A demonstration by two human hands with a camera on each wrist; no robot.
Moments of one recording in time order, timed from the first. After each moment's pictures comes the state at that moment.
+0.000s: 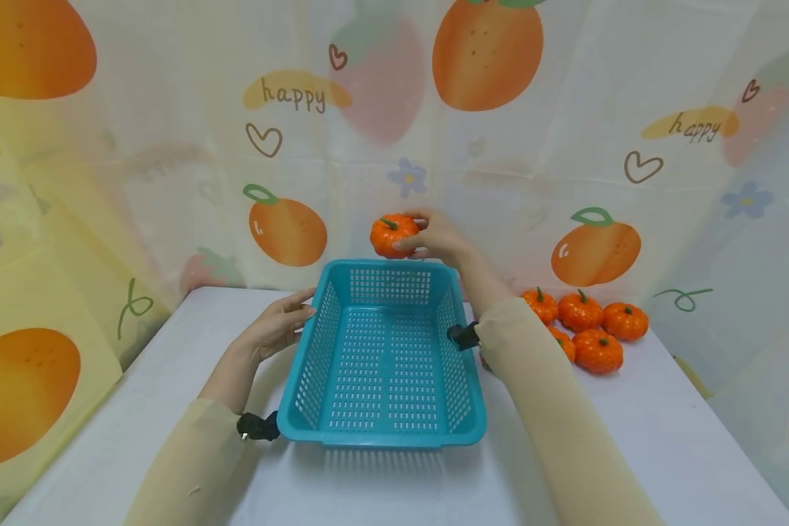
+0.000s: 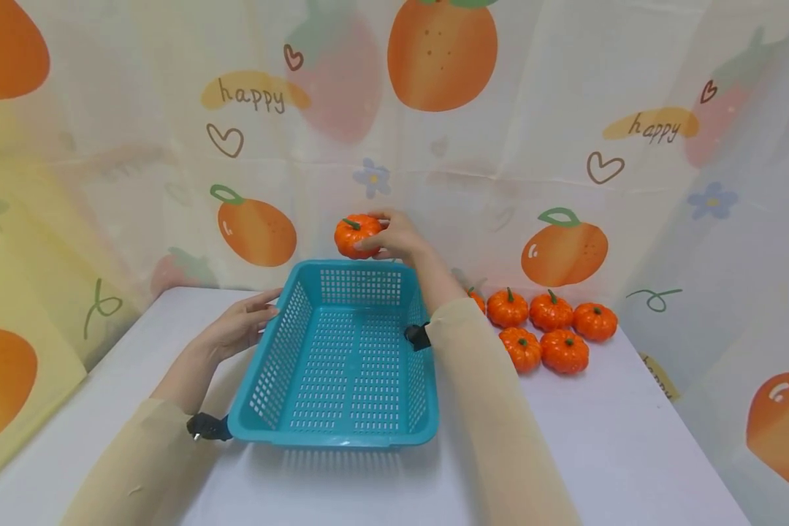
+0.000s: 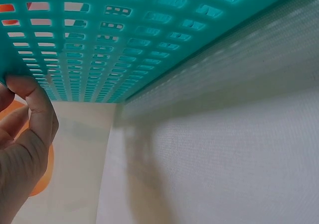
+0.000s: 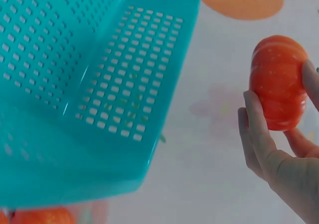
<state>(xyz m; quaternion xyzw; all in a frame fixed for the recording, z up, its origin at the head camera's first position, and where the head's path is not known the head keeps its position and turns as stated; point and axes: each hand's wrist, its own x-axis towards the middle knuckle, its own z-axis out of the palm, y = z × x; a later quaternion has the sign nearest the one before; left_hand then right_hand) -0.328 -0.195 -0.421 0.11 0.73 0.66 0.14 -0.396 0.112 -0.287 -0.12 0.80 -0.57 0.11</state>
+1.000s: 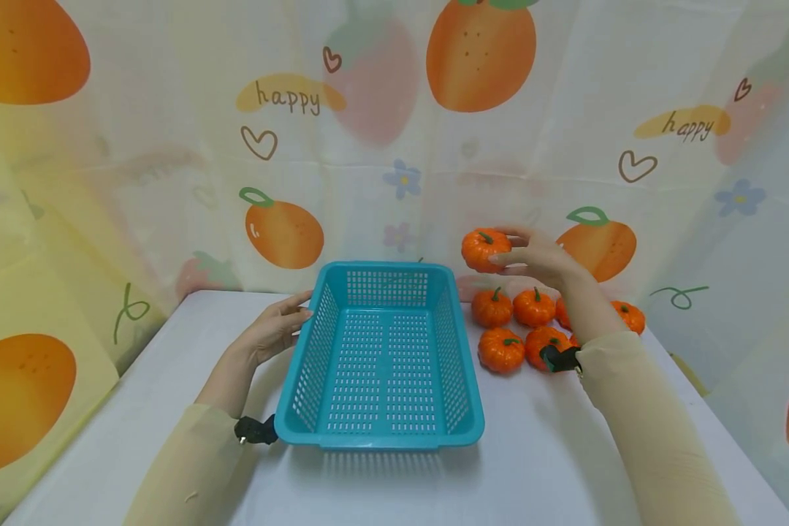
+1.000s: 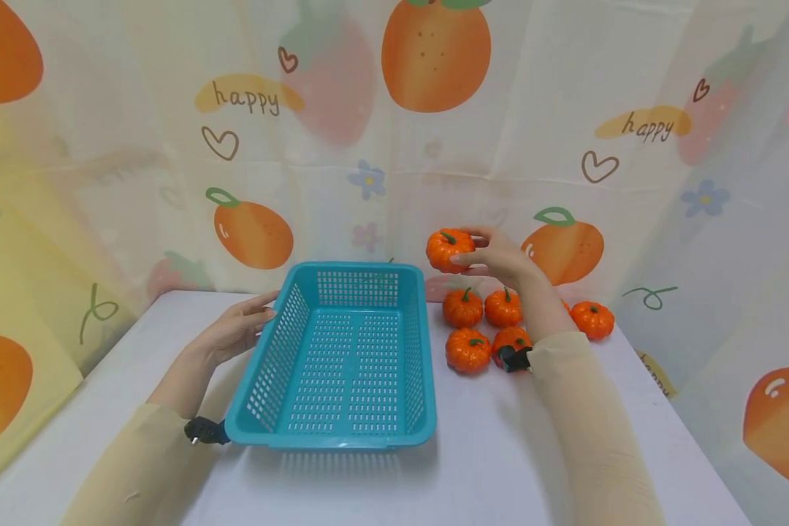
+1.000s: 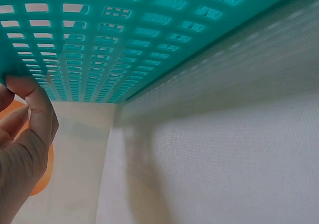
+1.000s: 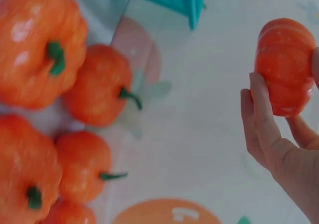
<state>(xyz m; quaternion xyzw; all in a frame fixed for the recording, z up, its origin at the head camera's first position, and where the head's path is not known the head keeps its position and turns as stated) -0.324 -0.195 -0.421 0.10 0.74 0.65 0.13 -0.365 0.268 -0.293 -0.08 0.82 -0.55 0.13</state>
